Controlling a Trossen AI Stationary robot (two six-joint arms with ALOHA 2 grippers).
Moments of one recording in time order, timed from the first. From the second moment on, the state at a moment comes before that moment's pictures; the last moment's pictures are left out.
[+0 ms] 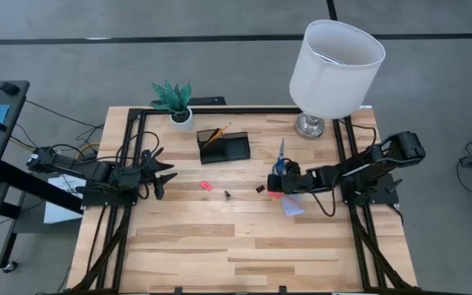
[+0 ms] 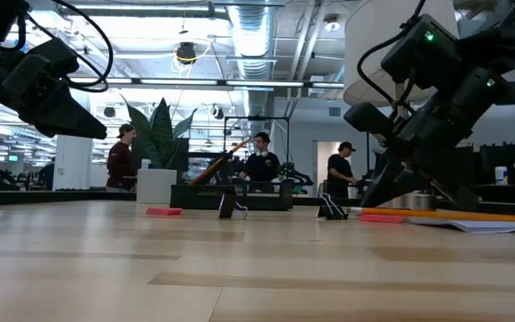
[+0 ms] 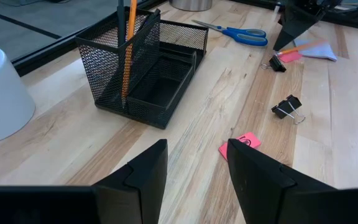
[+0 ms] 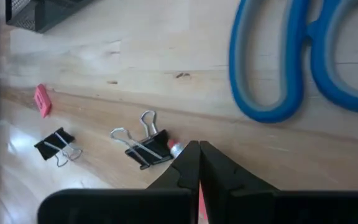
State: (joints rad) left arm -0.24 0.25 0.14 -0.39 -0.59 -0.41; right arm 0.13 1.52 0.48 0.13 0.29 1.52
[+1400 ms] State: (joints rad) left arm -0.24 0.25 0.14 -0.39 -0.59 -0.41; right arm 0.18 1.55 0.93 -0.52 0.20 0.35
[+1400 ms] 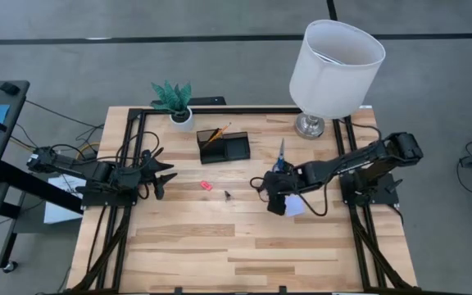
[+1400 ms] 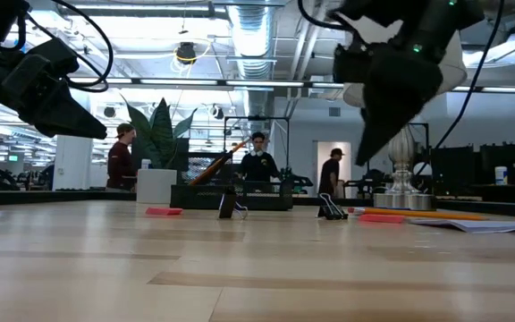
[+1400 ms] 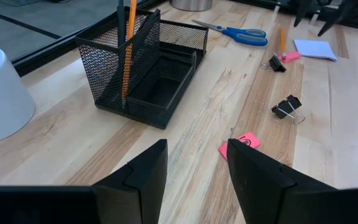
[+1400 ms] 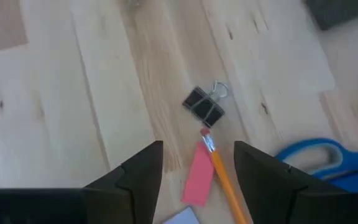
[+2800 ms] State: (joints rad) left arm -0.24 0.25 0.14 -0.39 -0.59 -0.41; right arm 0.07 1.69 0.95 -0.48 0.07 0.12
